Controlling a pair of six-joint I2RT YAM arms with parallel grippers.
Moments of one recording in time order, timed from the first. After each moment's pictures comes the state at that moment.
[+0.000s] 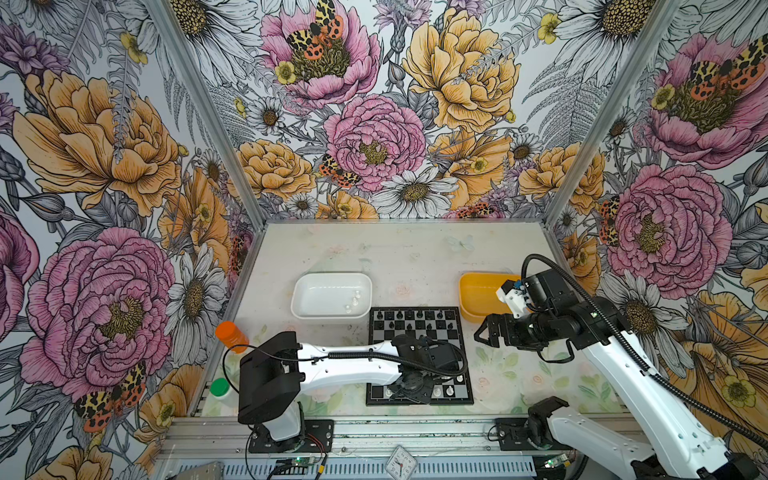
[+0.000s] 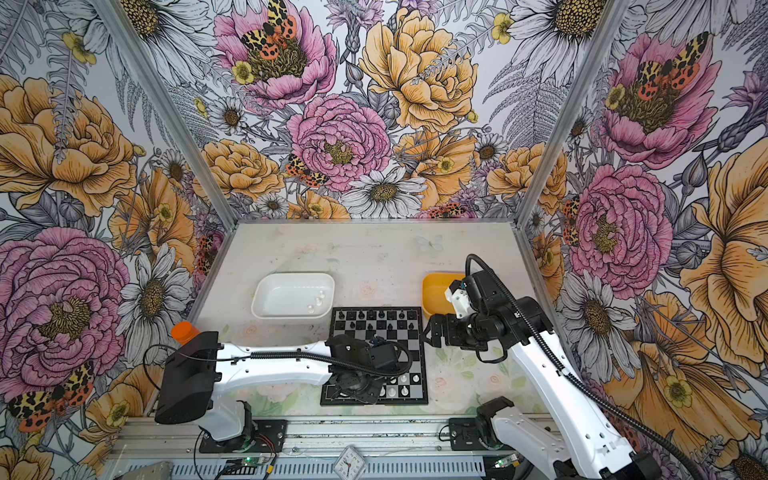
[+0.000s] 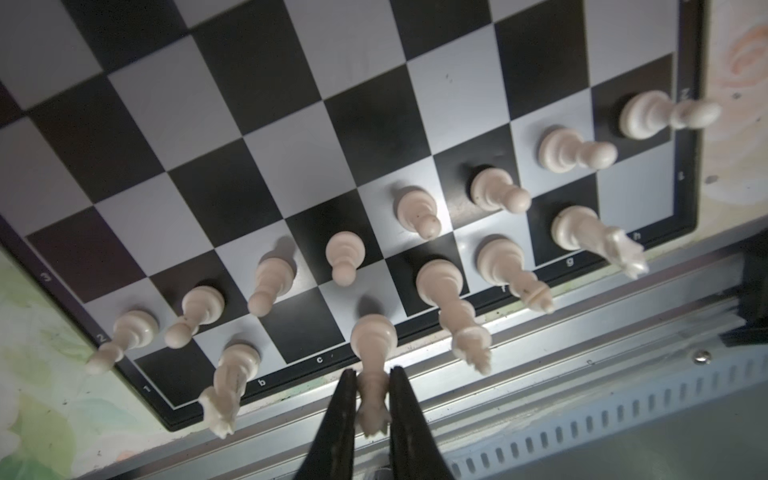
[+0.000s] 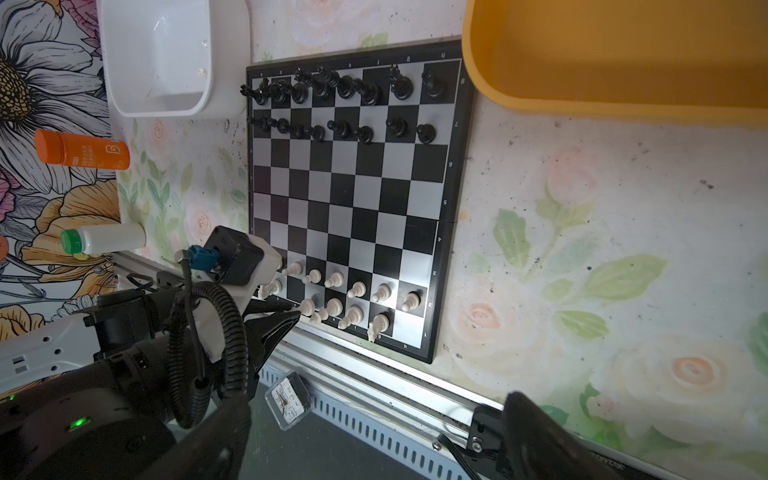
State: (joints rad) left arm -1.32 1.65 1.15 -0.93 -0.05 -0.94; right arm 0.35 0.97 1.12 -1.33 -0.39 0.37
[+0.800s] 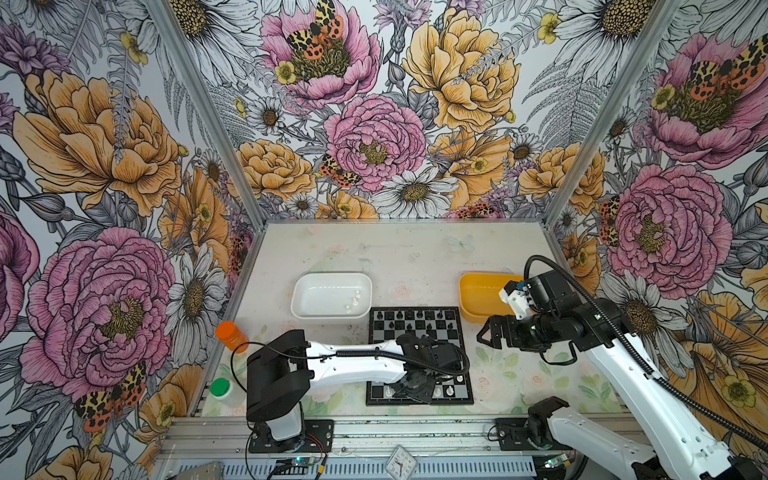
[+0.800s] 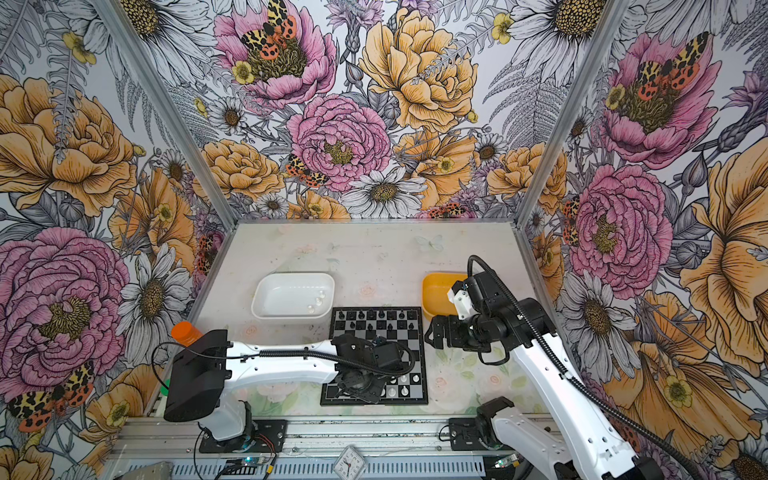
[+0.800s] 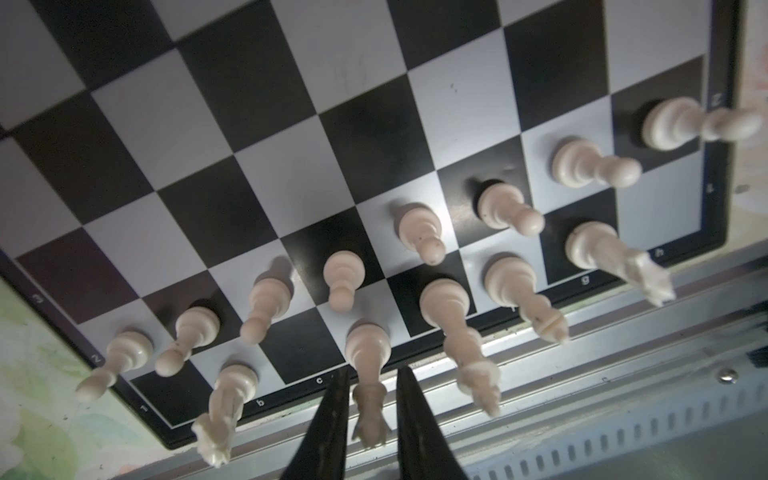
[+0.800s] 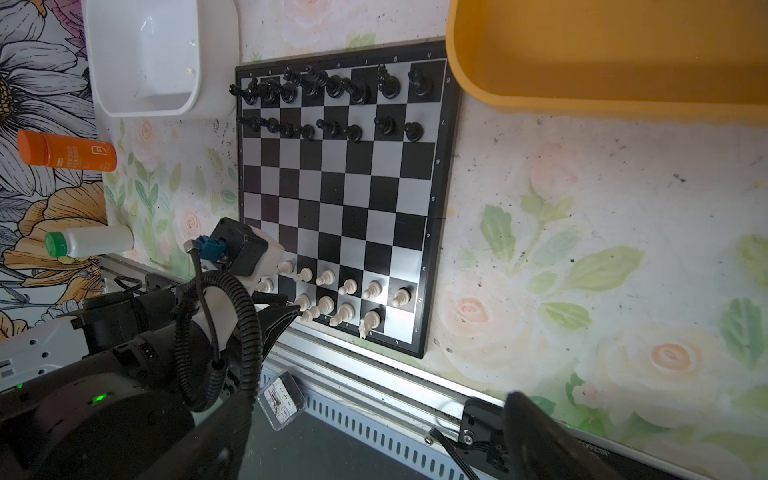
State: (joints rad) left arm -1.30 1.69 1.17 -0.92 -0.06 -0.92; right arm 0.35 0.96 1.13 -1.35 -0.36 0.37
